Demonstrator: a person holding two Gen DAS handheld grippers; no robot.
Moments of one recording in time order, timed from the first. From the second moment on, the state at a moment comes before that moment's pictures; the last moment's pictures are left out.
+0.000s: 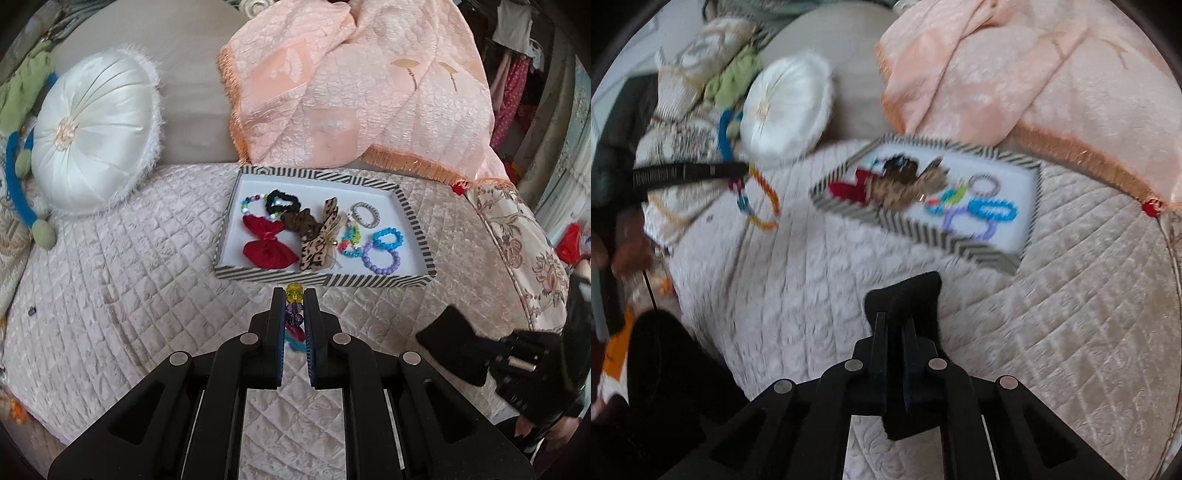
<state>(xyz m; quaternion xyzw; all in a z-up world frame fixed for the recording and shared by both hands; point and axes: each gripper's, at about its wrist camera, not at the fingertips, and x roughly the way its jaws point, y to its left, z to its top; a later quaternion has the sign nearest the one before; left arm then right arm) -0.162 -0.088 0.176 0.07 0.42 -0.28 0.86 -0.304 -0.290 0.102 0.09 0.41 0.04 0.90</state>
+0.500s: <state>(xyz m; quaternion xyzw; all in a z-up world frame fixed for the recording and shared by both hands) -0.137 -0.149 0.188 0.11 0.39 -0.29 0.86 -0.260 -0.323 0.131 0.11 0.38 0.00 0.92</state>
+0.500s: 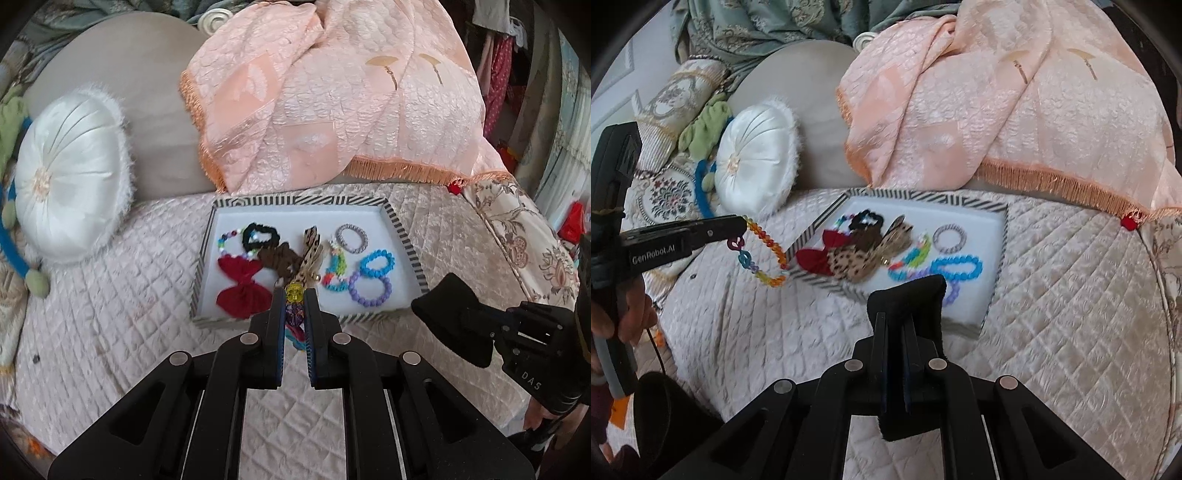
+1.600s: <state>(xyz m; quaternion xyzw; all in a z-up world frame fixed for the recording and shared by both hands) 0.023 -0.278 0.117 0.09 0.44 -0.27 0.85 -0.112 -0.423 0.077 0.16 0.38 -0.06 0.91</state>
